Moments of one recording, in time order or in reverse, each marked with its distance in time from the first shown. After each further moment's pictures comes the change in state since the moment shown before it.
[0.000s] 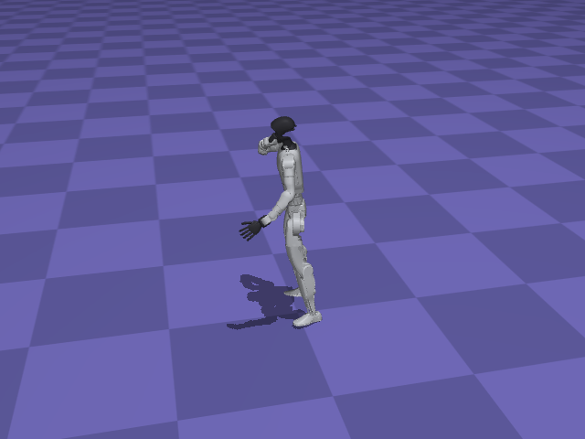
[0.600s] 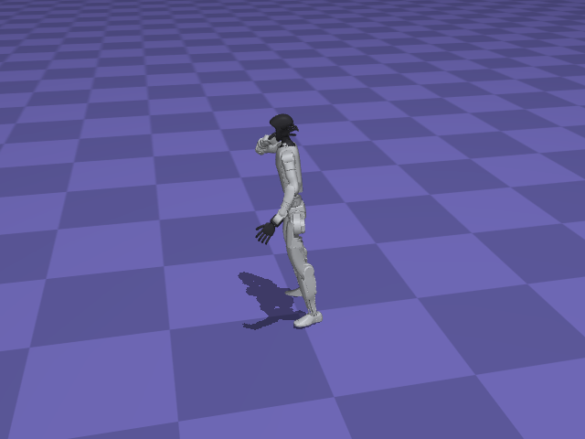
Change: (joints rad) left arm 0.140 -0.111 -0.097 0.116 0.042 0.012 -0.085; right arm -0.176 -0.152 -0.034 0.000 -0.210 0.046 -0.128; waist -0.006 0.161 -0.026; left_leg -0.022 -0.056 -0.042 -0.016 -0.002 -0.004; right_leg 0.006 -0.068 -0.028 -0.003 -0.033 0.000
